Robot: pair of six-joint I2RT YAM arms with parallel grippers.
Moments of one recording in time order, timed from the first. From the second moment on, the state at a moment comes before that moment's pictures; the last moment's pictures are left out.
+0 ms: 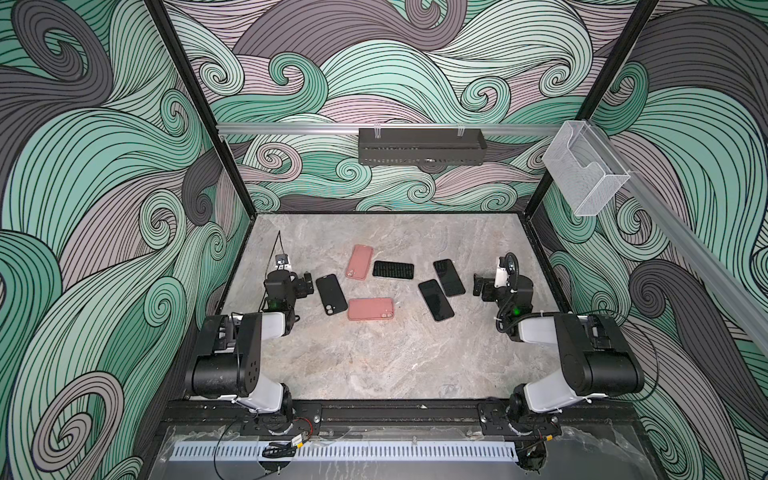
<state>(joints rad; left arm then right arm) 0.04 1.52 0.46 0.59 -0.13 -0.05 -0.01 1.54 0.40 0.73 -0.02 -0.01</state>
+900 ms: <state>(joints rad) 0.00 1.26 0.47 0.37 -0.16 -0.06 0.00 1.41 0.58 0.38 0.04 0.04</state>
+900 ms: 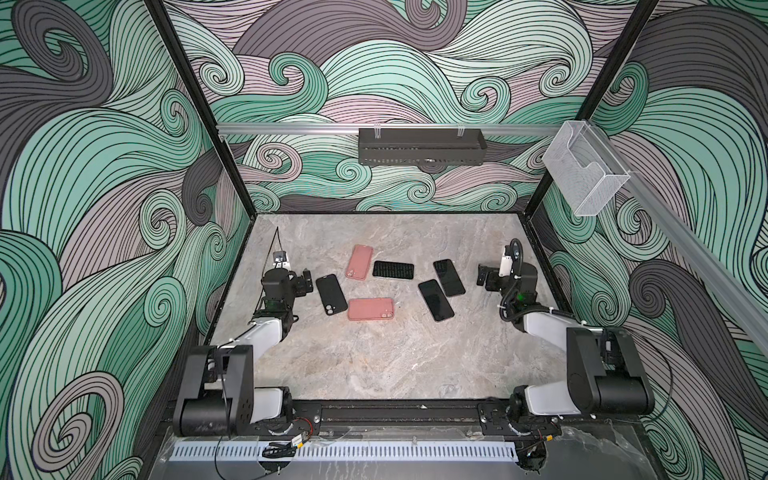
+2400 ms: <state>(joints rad) -0.45 1.34 0.65 -0.39 0.16 -0.58 0.49 1.26 0.81 -0.51 -0.20 0.24</state>
